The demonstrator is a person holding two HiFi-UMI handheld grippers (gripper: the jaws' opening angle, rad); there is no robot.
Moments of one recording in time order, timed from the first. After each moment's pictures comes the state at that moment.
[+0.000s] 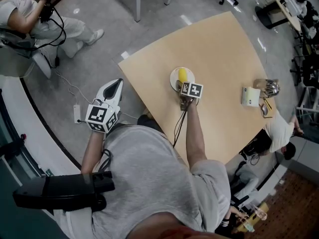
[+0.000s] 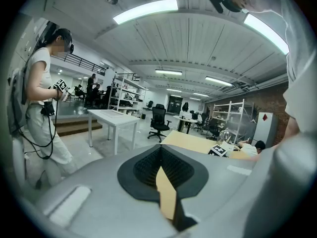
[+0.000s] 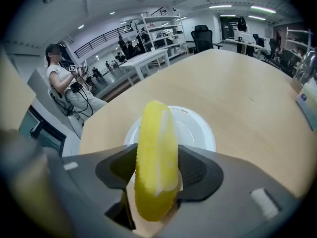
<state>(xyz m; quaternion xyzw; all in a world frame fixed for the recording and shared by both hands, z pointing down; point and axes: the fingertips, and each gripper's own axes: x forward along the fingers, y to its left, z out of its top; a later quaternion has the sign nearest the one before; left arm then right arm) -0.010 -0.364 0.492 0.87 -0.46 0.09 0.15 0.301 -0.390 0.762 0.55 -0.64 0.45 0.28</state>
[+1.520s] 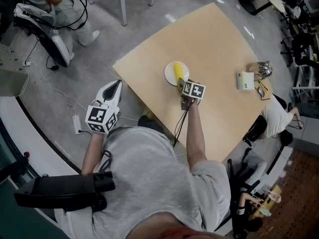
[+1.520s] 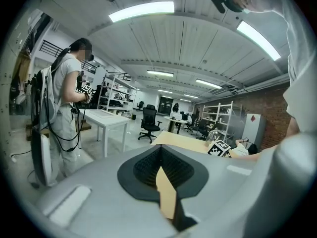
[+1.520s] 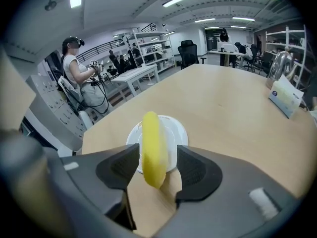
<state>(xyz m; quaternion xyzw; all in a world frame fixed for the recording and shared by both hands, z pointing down) -0.007 -0.348 0.488 0.90 -0.40 0.08 0.15 0.325 -0.353 0.717 0.62 -0.62 0.42 0.22</state>
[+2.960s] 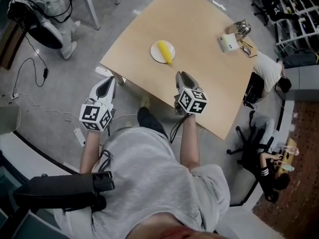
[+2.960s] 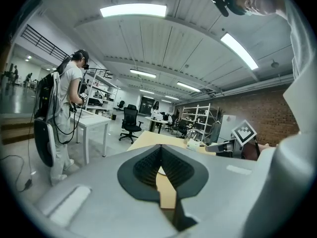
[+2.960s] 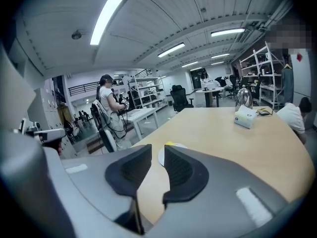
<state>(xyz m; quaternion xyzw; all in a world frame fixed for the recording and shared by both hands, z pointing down) -0.020 -0.290 0.477 0.95 -0.29 0.06 0.13 0.253 -0.208 0.539 0.74 -0.62 0.26 0.05</state>
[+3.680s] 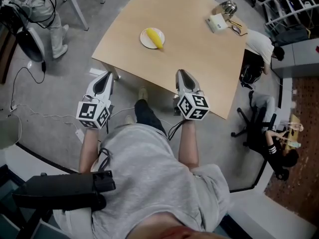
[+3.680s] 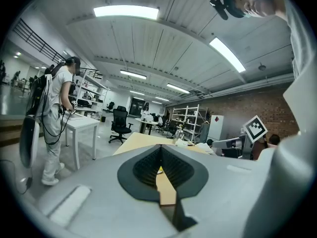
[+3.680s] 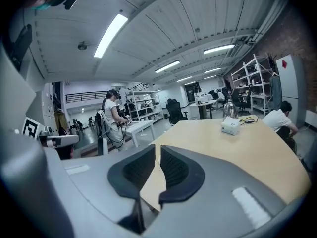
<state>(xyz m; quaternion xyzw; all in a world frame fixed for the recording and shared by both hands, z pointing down) -0.018 -0.250 0.467 0.96 -0.23 0.05 0.11 0.221 -0.123 0.495 0.77 -0.60 0.20 0.00</state>
